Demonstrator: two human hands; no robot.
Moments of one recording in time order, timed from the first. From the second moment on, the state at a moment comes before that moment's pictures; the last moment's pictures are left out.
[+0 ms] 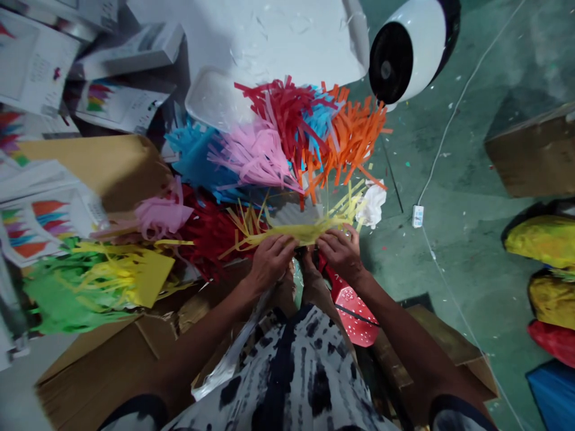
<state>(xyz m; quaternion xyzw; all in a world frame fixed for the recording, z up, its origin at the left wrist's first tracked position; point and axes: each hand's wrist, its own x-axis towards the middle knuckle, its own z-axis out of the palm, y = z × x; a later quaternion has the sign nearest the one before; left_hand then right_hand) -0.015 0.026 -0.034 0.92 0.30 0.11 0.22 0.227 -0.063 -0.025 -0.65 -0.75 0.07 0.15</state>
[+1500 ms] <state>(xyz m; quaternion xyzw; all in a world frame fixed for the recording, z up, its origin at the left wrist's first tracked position) -0.006 0.061 -0.028 0.88 0.44 0.15 0.14 0.215 0.006 -0.008 -0.76 -0.64 0.08 0.04</state>
